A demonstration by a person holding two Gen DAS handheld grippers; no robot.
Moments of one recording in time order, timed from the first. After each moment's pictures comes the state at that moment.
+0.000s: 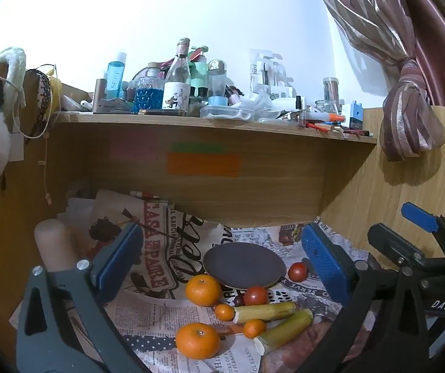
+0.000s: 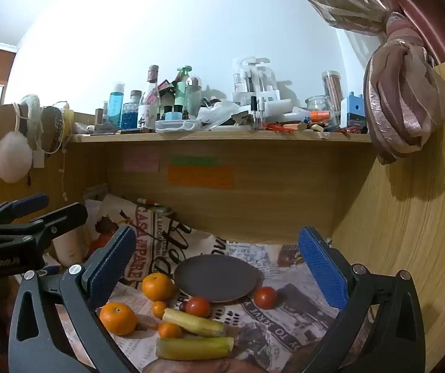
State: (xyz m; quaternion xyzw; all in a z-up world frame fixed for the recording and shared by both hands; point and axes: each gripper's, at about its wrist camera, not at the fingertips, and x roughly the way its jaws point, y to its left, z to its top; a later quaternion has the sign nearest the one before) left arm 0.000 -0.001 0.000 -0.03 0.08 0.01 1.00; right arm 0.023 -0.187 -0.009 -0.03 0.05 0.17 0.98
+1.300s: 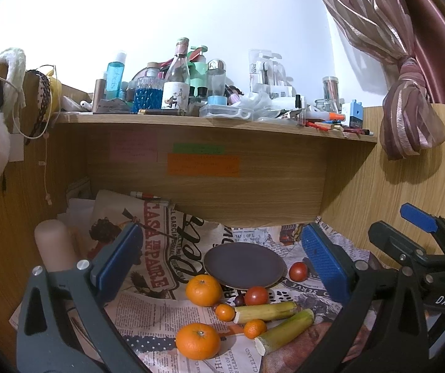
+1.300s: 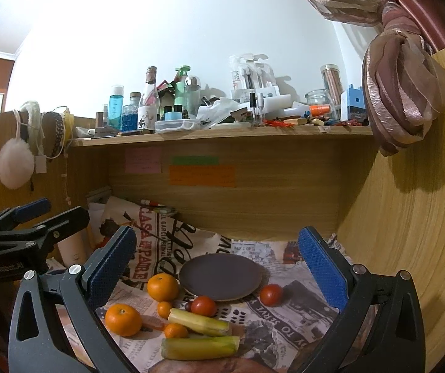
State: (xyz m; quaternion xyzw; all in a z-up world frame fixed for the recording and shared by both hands) left arm 0.000 0.001 -0.002 -0.03 0.08 0.00 1.00; right arm 0.025 -0.187 -0.012 0.00 0.06 0.17 0.98
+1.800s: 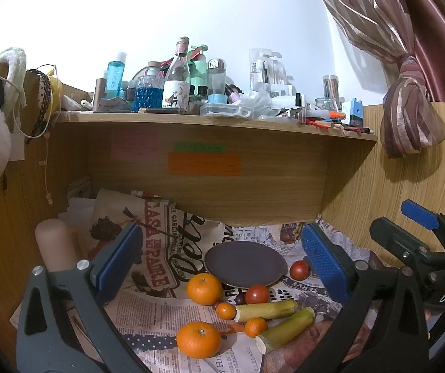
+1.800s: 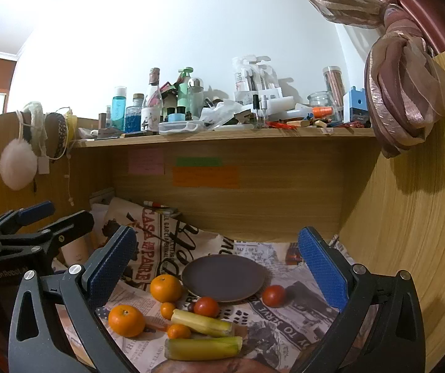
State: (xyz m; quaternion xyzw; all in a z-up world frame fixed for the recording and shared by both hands) left arm 0.000 0.003 -0.004 -0.03 0.08 0.00 1.00; right arm 0.021 -0.184 -0.011 0.00 0.05 0.18 0.98
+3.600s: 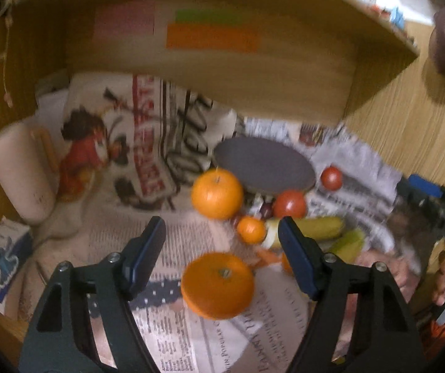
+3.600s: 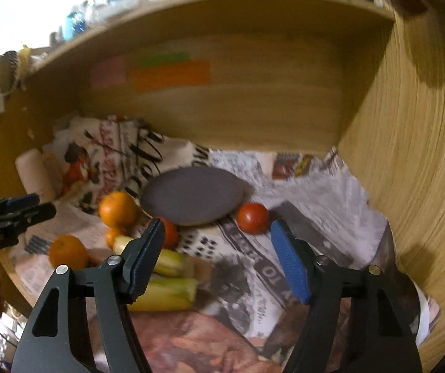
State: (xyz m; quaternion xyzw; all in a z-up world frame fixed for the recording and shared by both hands) left arm 0.090 0.030 -0.118 -0.04 0.32 -0.01 0.95; right arm 0.109 -0.216 -0.091 -0.02 0.26 0.16 0.95
